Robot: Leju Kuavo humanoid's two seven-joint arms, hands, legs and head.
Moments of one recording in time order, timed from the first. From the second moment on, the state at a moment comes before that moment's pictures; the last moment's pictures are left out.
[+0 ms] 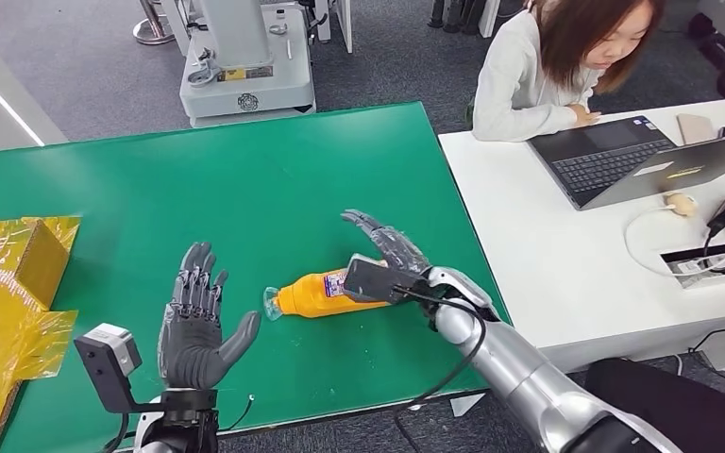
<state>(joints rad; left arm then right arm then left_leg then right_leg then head) -0.11 -0.07 -0.12 -1.35 -0.18 0.31 -0.54 -0.51 -0.13 0.57 -1.11 0.46 -0.02 -0.12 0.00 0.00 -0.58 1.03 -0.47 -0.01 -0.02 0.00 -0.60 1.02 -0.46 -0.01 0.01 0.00</state>
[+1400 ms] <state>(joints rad) -0.07 -0.07 -0.14 -1.35 -0.07 0.25 -0.50 -1.01 -0.23 1.21 -0.80 0.14 0.48 0.04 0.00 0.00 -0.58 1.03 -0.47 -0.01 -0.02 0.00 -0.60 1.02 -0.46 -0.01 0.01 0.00</state>
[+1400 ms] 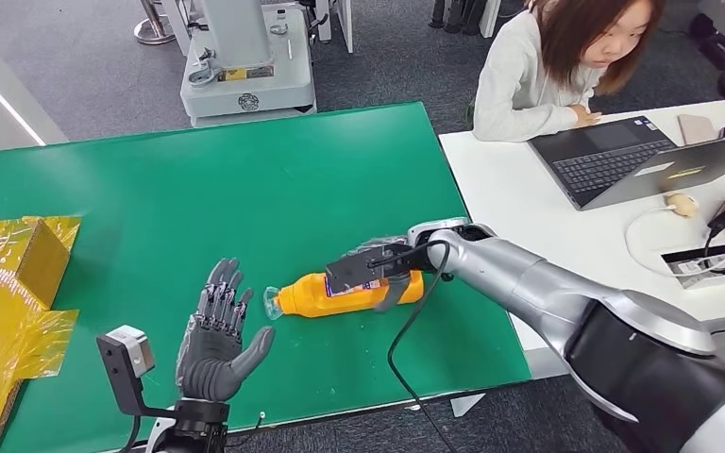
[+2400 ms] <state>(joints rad) -0.07 -0.07 -0.14 -1.35 -0.09 0.25 -0.49 -1.03 -0.27 1.45 -0.81 0.28 0.35 0.08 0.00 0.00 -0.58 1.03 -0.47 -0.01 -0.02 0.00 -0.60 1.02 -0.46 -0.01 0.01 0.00</state>
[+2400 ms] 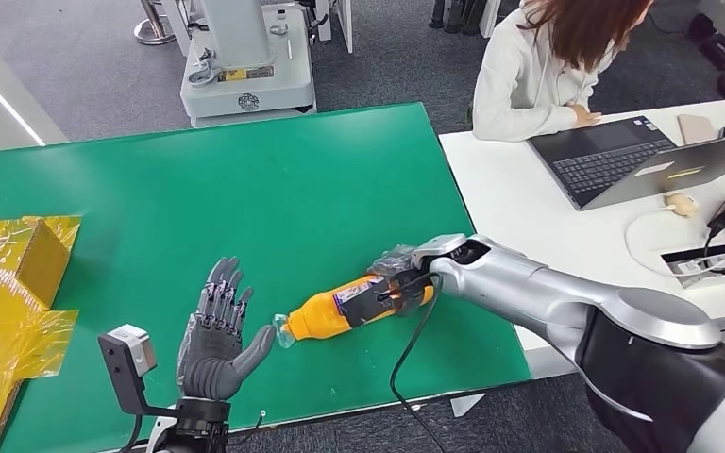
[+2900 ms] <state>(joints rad) -0.06 -0.08 -0.14 -1.35 -0.14 0.27 -0.49 -0.93 -0.28 1.33 -0.82 -0.02 0.31 0.01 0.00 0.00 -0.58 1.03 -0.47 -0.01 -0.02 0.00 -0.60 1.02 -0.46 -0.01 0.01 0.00</state>
